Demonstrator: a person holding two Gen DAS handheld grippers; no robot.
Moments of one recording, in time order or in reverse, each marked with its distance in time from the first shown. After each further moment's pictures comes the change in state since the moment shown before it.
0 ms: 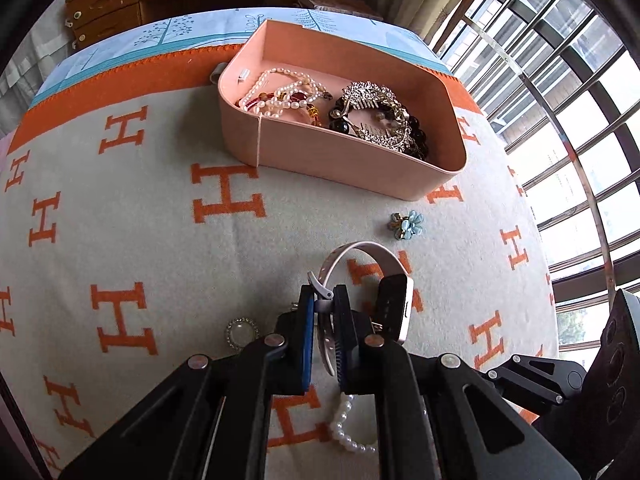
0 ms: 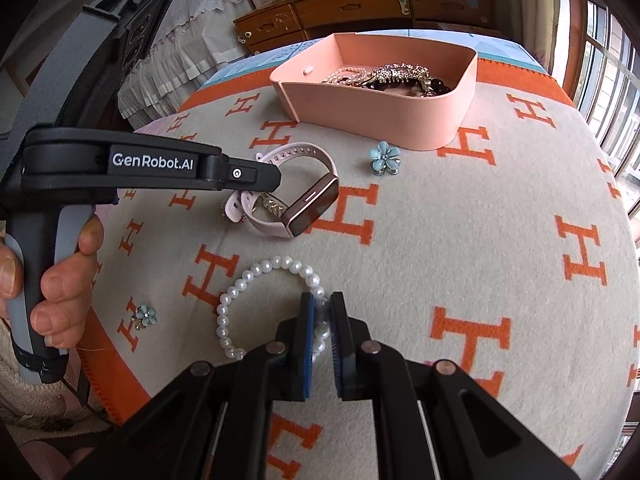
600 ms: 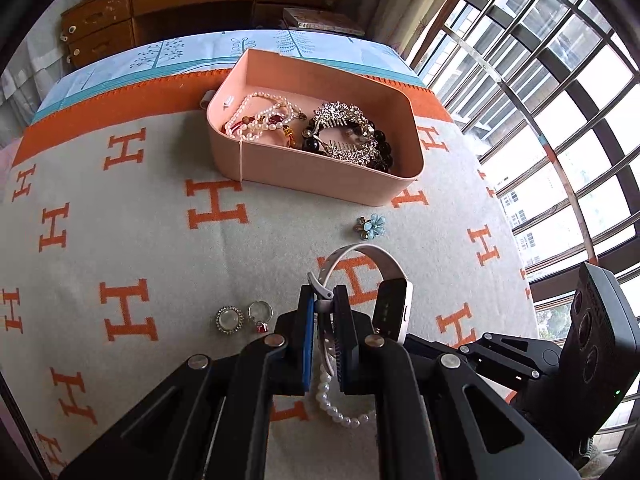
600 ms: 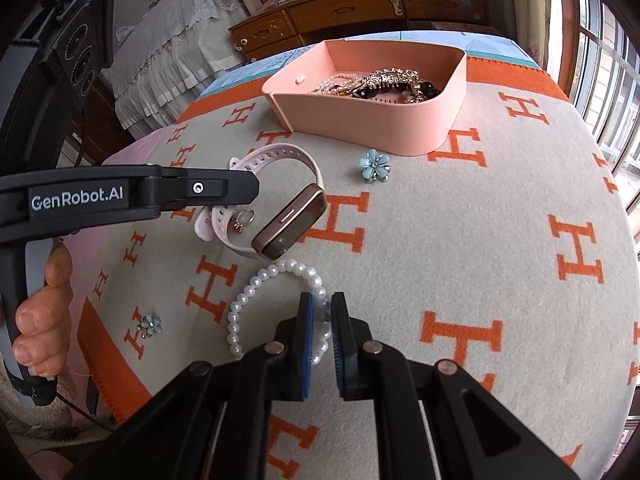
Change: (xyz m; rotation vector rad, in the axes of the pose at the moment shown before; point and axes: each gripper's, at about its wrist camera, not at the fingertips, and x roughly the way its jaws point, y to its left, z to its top) left arm -0.036 -0.003 -0.002 0.020 -0.048 -0.034; right arm -0.008 -0.006 0.005 0.024 -0.025 0.026
